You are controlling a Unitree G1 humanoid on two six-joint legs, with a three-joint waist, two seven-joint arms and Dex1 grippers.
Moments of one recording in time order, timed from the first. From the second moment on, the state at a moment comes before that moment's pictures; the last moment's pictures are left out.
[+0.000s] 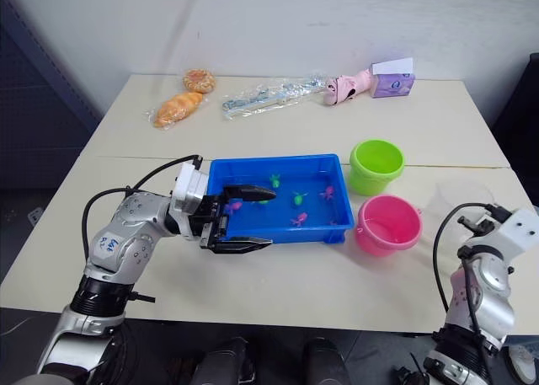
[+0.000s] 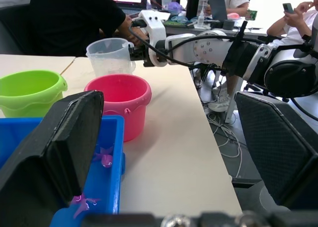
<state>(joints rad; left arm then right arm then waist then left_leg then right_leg) -0.50 0.45 -0.10 -0.12 -0.55 0.32 -1.16 -0.27 -0.26 -0.70 0.06 0.31 0.42 -0.13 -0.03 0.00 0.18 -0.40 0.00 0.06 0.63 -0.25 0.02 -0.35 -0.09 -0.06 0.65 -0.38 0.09</state>
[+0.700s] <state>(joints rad) -0.46 0.56 -0.06 -0.11 -0.53 0.29 -1.20 0.11 -0.22 -0.64 -0.21 0.40 0.41 -0.08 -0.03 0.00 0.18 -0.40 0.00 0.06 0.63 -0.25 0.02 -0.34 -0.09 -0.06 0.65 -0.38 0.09</state>
